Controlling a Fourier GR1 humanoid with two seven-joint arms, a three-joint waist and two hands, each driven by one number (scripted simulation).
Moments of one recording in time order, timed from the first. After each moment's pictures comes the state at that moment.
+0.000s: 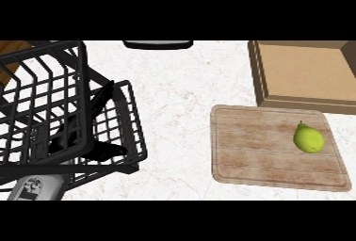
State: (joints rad) left arm -0.19 0.30 -0.16 -1.57 -0.03 -0.08 0.11; right arm -0.36 -0.83 -0.26 -1.80 0.31 0.23 0.28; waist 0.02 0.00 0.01
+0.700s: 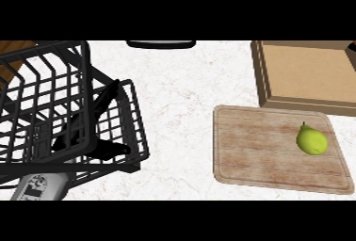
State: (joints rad) left arm -0.21 0.29 -0.17 -1.55 -0.04 -0.10 0.10; right arm -0.69 -0.78 -0.16 -1.32 0.48 0.13 0.17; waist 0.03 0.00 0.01
